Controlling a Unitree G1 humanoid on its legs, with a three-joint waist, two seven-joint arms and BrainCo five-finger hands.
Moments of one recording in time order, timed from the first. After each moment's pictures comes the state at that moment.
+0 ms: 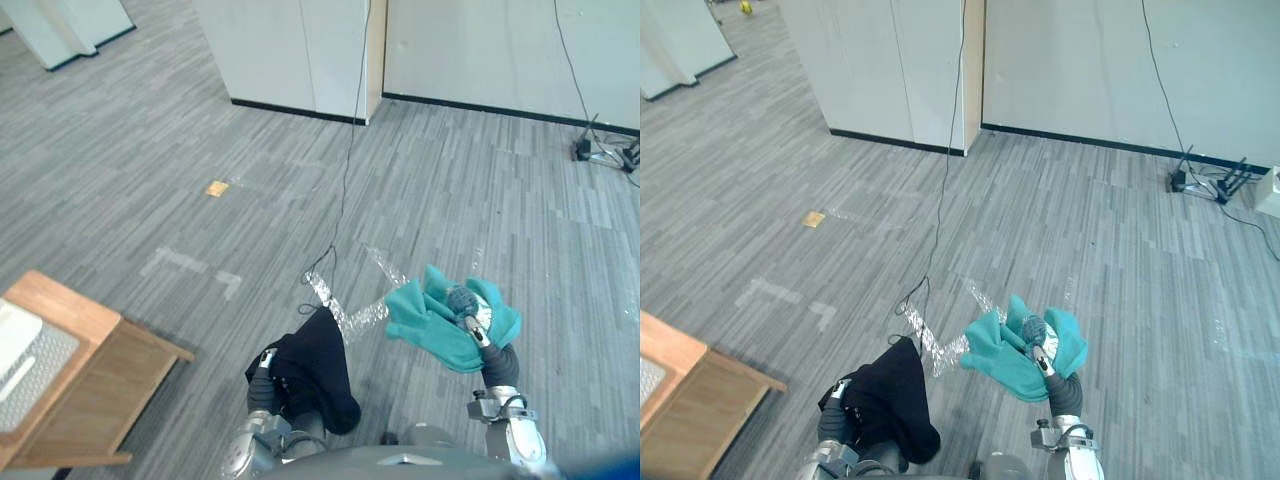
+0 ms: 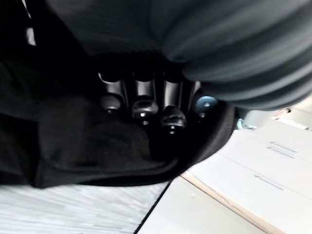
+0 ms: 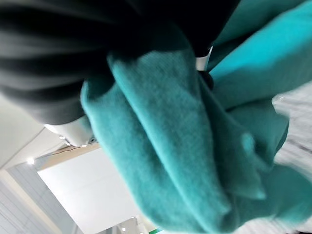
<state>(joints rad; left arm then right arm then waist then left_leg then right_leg) 0.25 -0.06 0.08 0.69 -0.57 -0.42 -0.37 0.26 0.02 -0.12 0.46 0.42 -0.66 0.42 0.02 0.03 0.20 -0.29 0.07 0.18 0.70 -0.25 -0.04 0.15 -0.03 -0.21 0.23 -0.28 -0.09</state>
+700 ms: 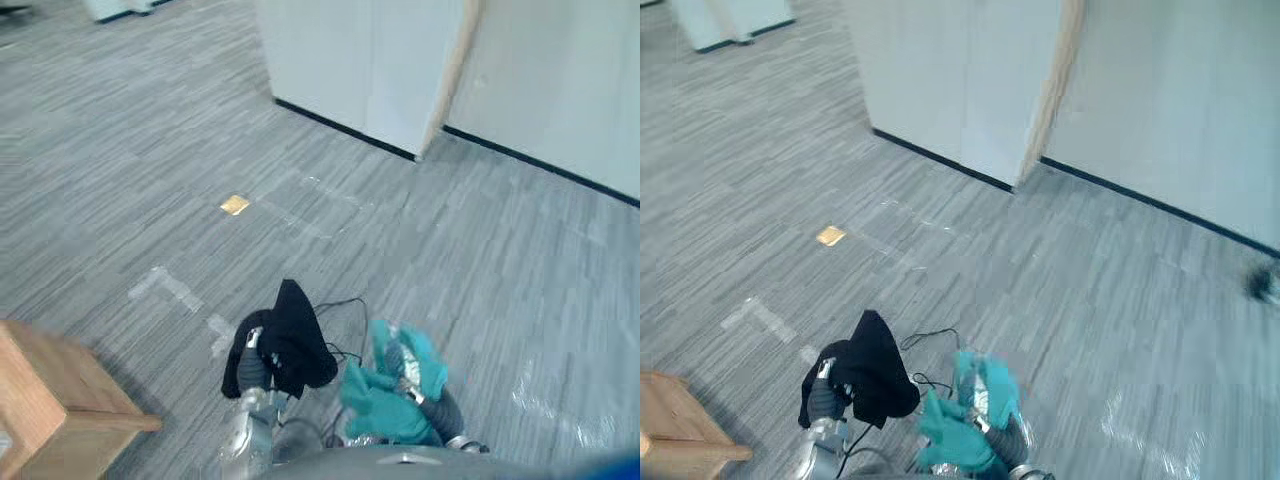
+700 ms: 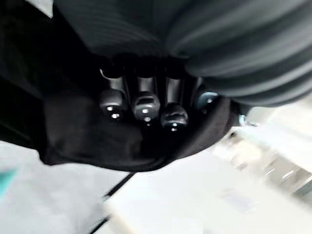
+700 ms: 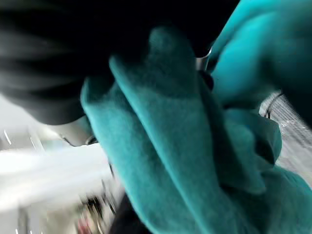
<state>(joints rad) 0.20 0.00 -0.06 0.60 -0.69 -0.52 -0.19 0.51 0.03 0.17 0.47 -0.11 -0.62 0.13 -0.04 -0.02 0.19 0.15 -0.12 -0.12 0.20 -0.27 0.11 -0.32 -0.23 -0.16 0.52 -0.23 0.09</state>
